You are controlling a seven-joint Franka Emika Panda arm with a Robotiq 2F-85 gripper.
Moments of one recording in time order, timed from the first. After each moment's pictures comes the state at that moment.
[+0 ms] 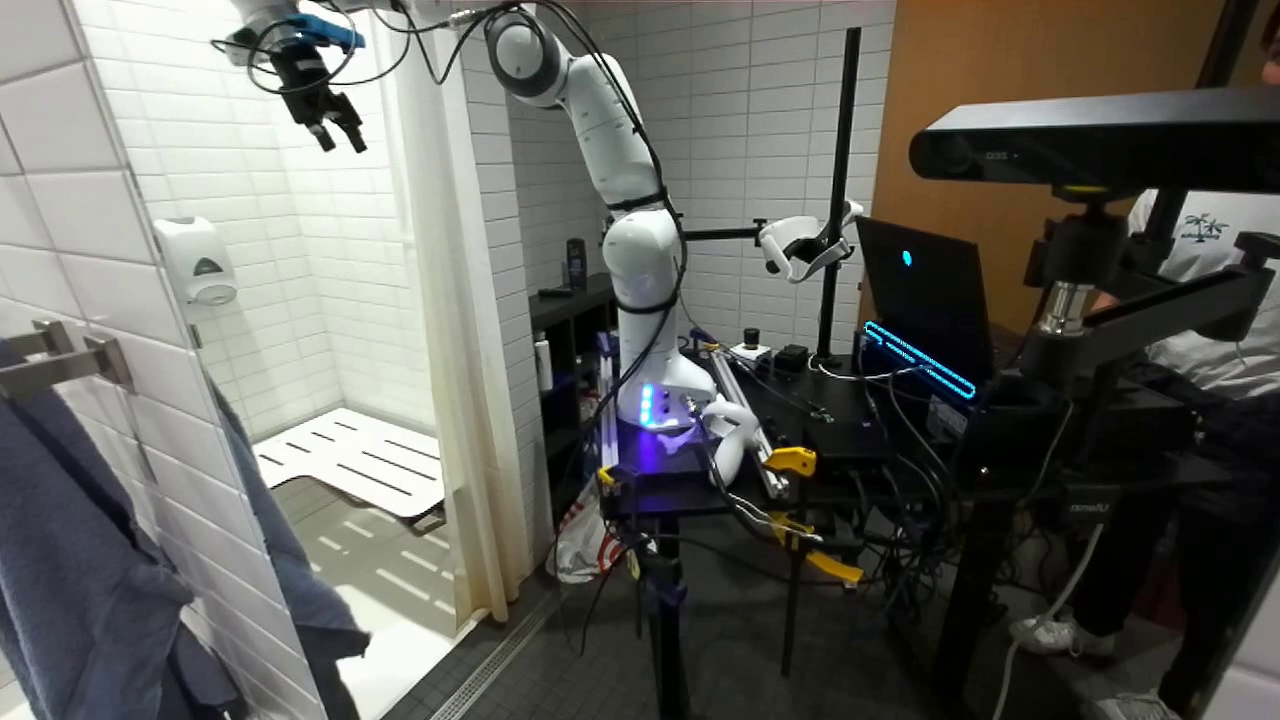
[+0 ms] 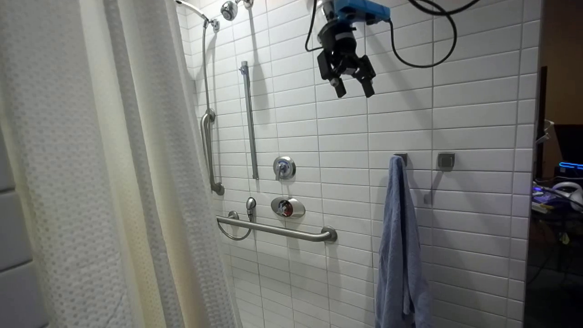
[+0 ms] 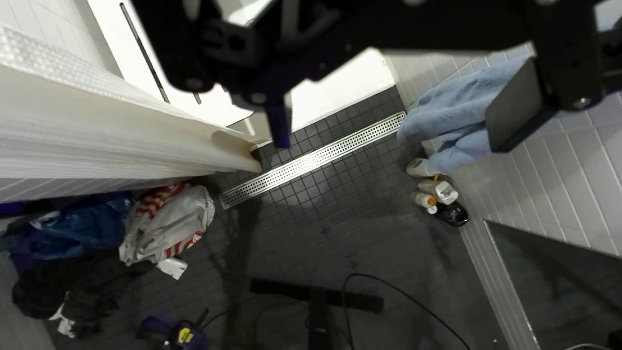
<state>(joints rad) 0.27 0.29 -0.19 -1.06 0.03 0.98 -0.01</state>
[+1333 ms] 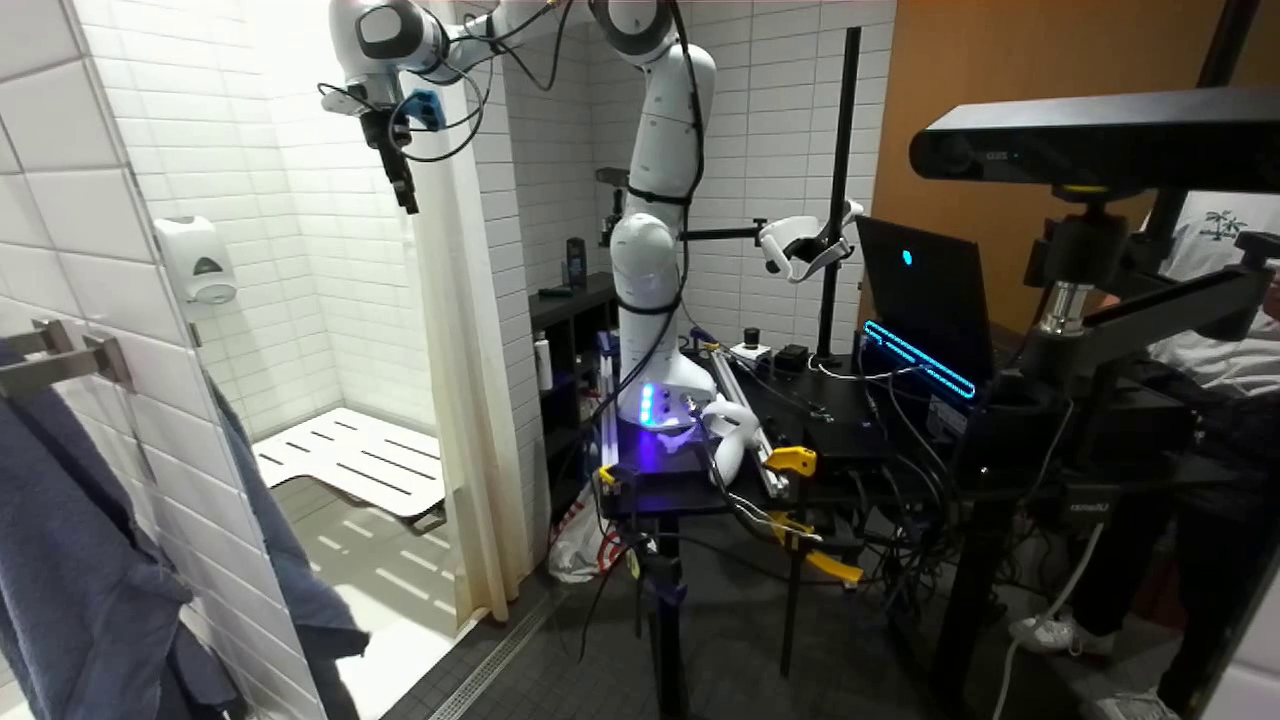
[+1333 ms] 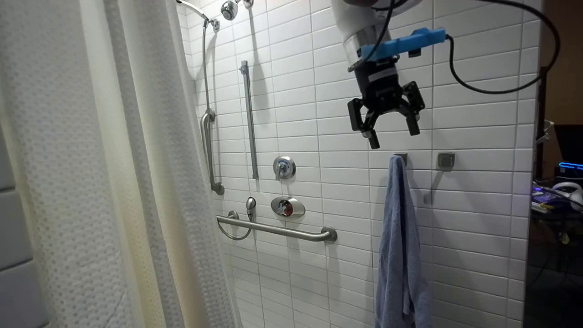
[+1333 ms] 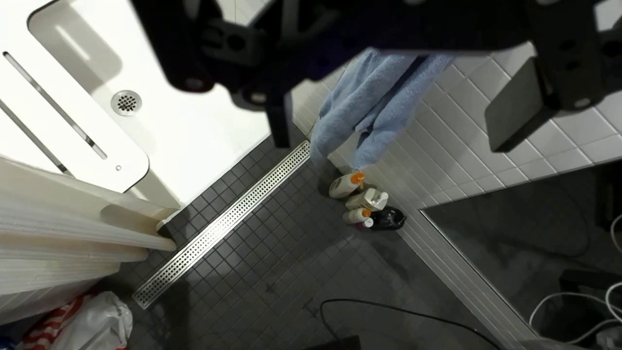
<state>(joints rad) 0.15 -0.26 0.05 -2.02 -0.14 1.55 0.47</state>
